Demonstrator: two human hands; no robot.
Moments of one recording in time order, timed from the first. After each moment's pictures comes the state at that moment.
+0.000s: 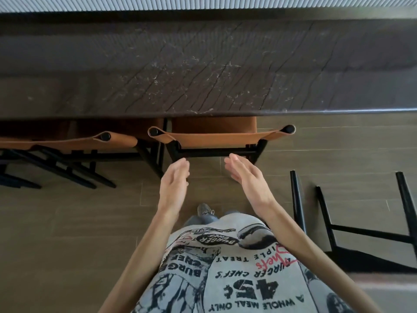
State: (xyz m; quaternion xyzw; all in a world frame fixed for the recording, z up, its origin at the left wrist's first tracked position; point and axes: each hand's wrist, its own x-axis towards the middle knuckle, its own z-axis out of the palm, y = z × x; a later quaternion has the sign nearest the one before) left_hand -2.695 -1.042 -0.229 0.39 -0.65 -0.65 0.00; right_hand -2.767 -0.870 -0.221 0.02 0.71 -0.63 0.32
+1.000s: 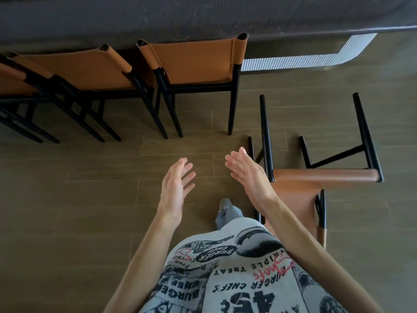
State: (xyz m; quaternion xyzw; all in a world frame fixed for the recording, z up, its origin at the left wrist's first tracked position) left_hand -2.344 -0.787 -0.182 0.40 -0.58 -0.71 0.00; right_hand -2.430 -0.622 -0.211 0.04 0.63 -0.69 0.36
